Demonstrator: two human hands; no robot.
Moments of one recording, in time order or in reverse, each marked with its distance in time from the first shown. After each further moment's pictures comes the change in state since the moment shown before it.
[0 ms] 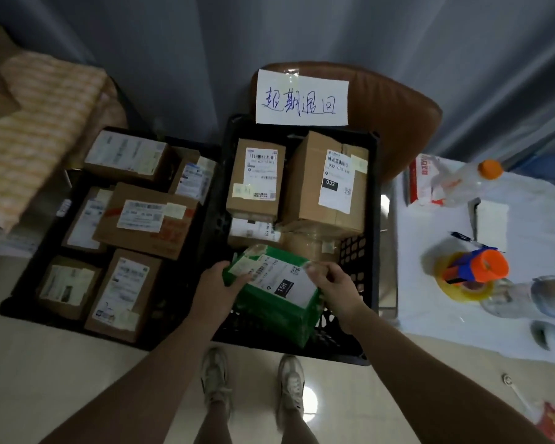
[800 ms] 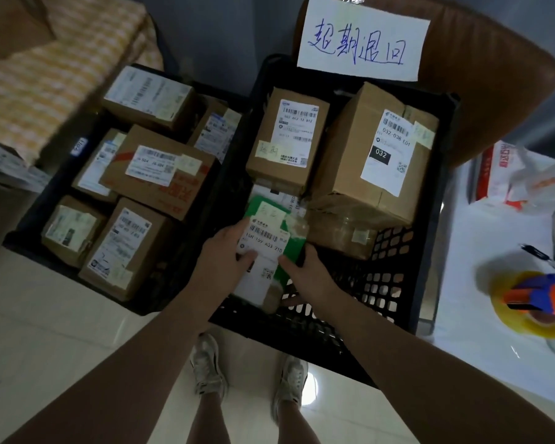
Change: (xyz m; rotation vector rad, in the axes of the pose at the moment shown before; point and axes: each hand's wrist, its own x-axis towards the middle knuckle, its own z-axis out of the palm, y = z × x) left_hand 0.035 -0.029 0.027 0.205 0.101 0.238; right_hand 0.061 0.031 0.057 -0.178 -0.289 0.093
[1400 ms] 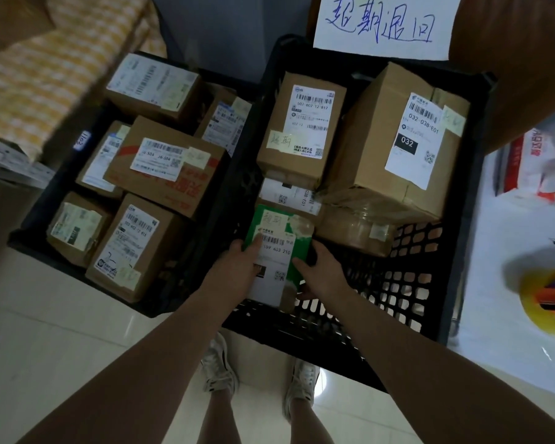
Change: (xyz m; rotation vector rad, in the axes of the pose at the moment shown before) left_hand 0.008 -0.033 0.019 0.389 -0.277 0.006; right_hand 0.041 0.024 0.008 -0.209 0.129 -0.124
